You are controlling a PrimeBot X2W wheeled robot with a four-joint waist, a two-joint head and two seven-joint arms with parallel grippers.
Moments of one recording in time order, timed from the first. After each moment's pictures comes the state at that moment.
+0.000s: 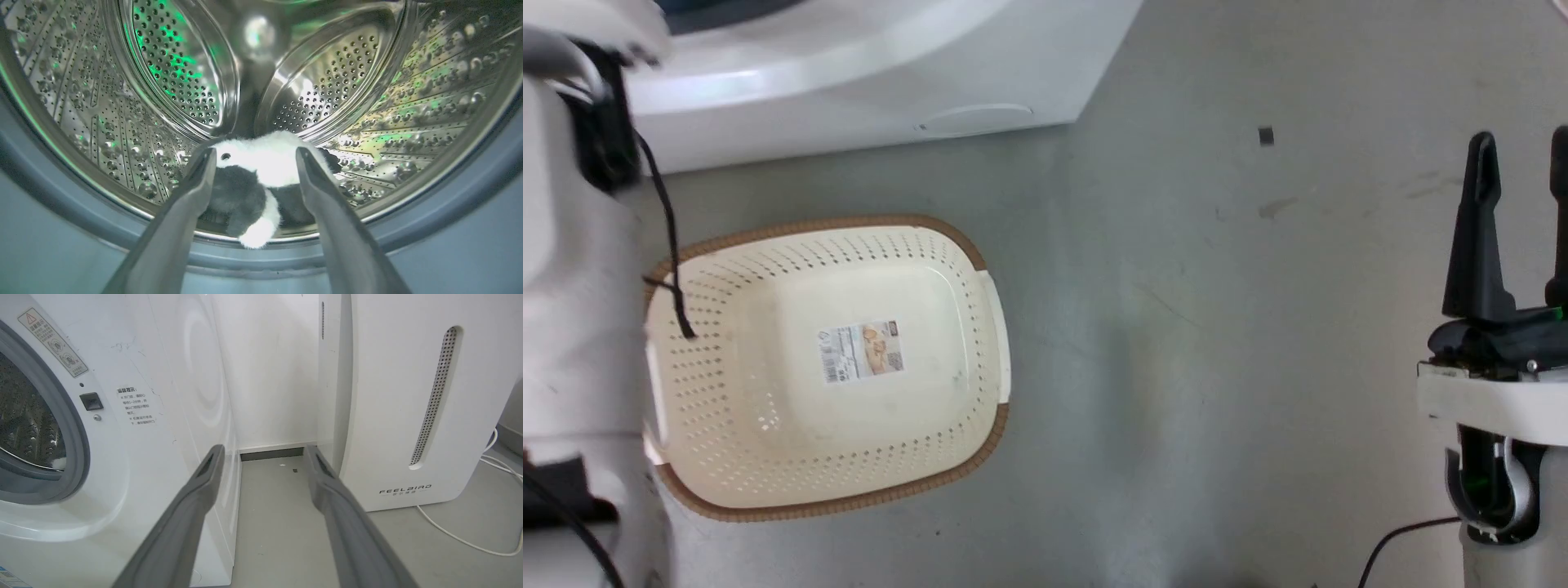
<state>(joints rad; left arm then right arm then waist) -1.10 0.31 0.01 0.68 -0.15 0.07 -0.26 -0.30 -0.05 -0.08 -0.17 0.26 0.13 -0.26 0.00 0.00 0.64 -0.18</state>
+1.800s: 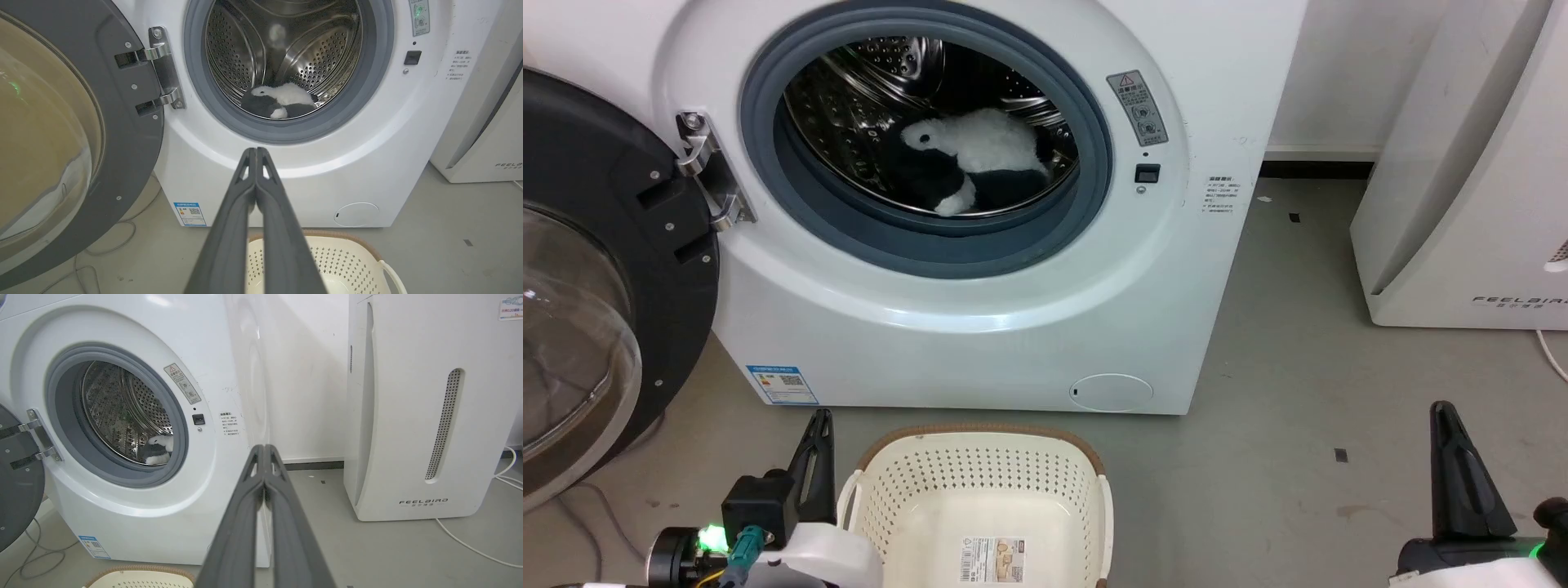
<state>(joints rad) -0.06 0.08 0.01 0.25 -0.03 0.01 -0.25 0.10 -0.05 -0.11 -0.05 0.18 0.13 -0.26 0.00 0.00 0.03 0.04</state>
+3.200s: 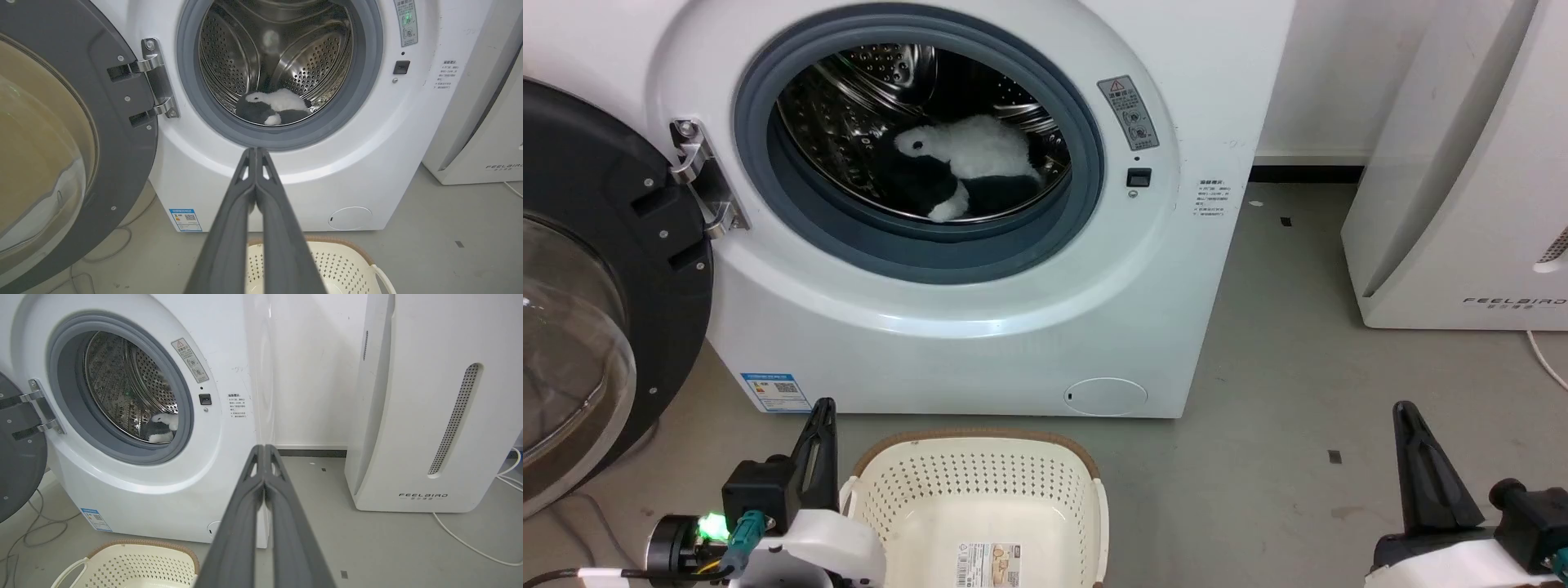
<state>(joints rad) -0.05 0.07 0.01 0.17 -0.03 0.01 -0.17 0.08 -0.05 -0.08 -0.04 0.13 0.13 -0.17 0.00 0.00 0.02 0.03</state>
